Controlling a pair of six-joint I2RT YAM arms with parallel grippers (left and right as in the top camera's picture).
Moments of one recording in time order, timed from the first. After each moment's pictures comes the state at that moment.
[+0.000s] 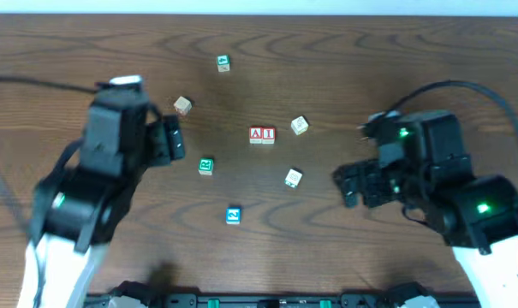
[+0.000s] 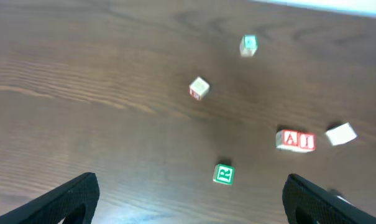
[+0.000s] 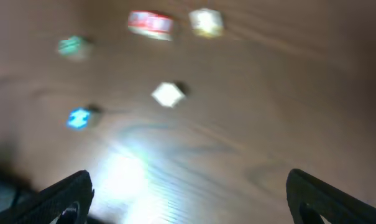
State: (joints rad) left arm -0.28 1.08 1.34 -1.05 -0.23 -0.33; right arm 0.34 1.09 1.29 -1.21 -0.17 0.05
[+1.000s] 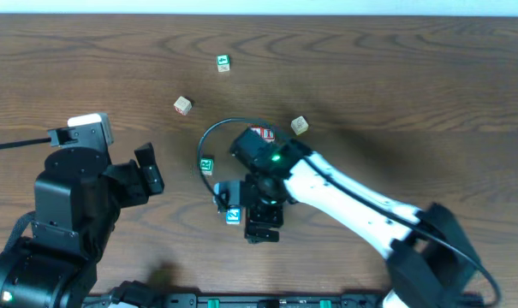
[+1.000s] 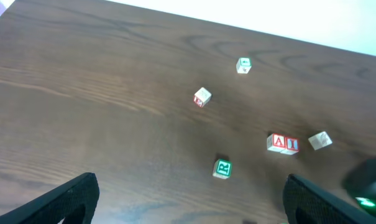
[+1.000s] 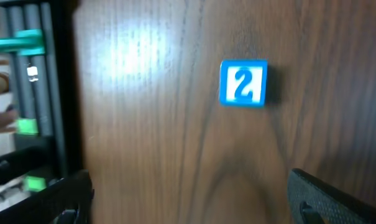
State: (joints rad) left arm -0.28 0.87 1.34 -1.16 -0.25 -0.36; right arm 0.84 1.79 1.29 -1.01 -0.37 -0.67
